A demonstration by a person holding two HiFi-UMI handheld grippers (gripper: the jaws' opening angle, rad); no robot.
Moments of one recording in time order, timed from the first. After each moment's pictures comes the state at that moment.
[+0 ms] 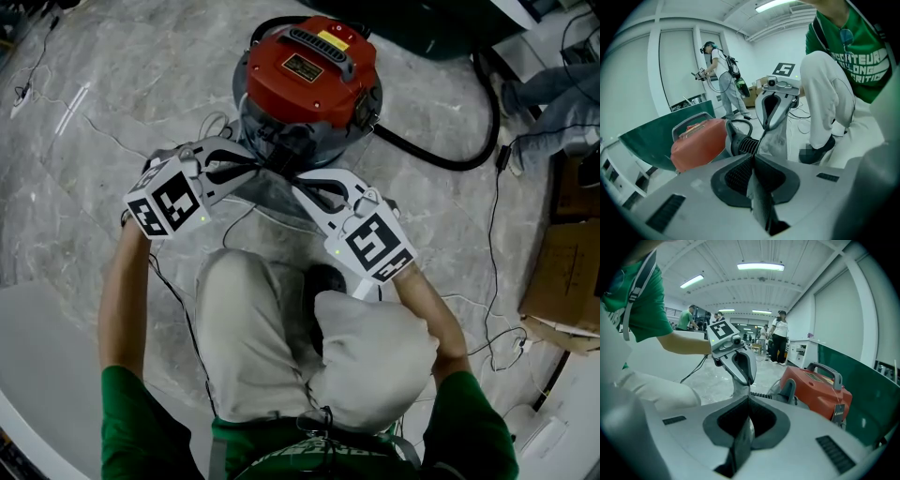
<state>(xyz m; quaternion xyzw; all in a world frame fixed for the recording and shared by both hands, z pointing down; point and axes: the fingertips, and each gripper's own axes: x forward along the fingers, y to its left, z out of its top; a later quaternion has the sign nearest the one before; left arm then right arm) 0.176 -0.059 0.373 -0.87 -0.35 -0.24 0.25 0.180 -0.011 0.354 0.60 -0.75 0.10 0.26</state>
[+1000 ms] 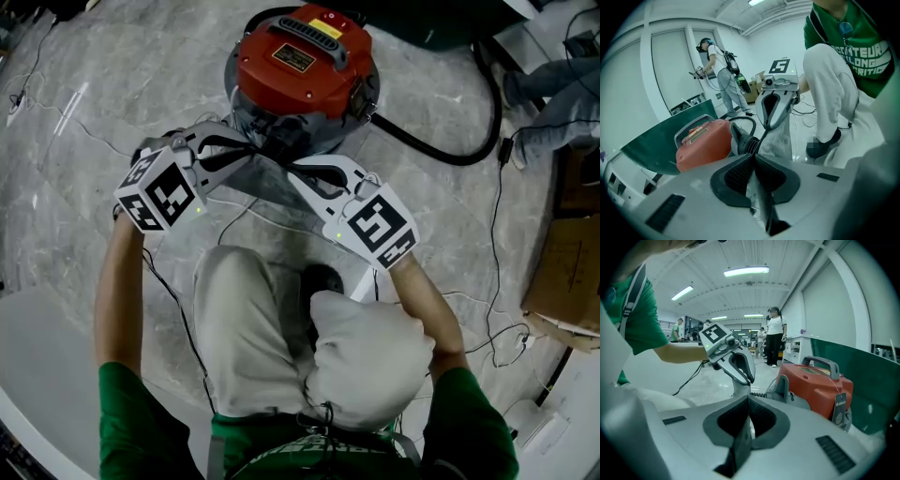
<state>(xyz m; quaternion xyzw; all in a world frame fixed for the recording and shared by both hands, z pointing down) 0.194 -0.067 0.377 -0.86 -0.33 -0.25 0.30 0.197 -0.016 0.362 0.62 -0.75 0.12 0.21</state>
